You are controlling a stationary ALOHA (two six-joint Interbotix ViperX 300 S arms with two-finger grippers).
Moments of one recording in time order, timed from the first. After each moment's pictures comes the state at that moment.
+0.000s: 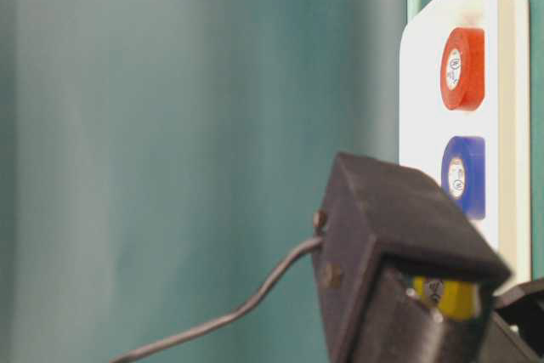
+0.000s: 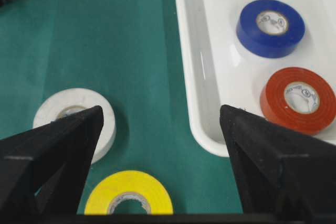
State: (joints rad) left arm -0.37 0.24 0.45 0.00 0.45 -0.03; right arm -0.06 -0.81 1.18 -0.18 0.09 0.29
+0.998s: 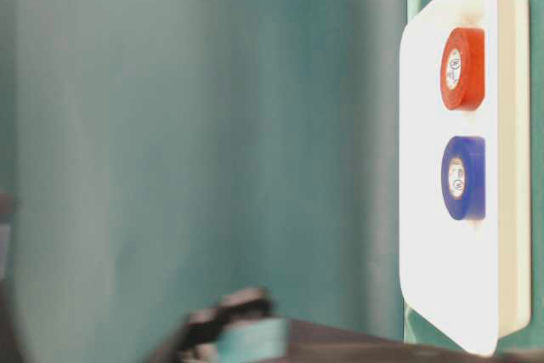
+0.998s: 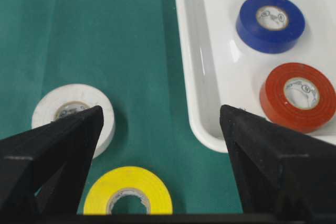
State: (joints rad) left arm -0.37 0.00 0.30 0.01 0.79 -0.03; right arm -0.06 -0.81 1.18 -0.18 0.10 0.29
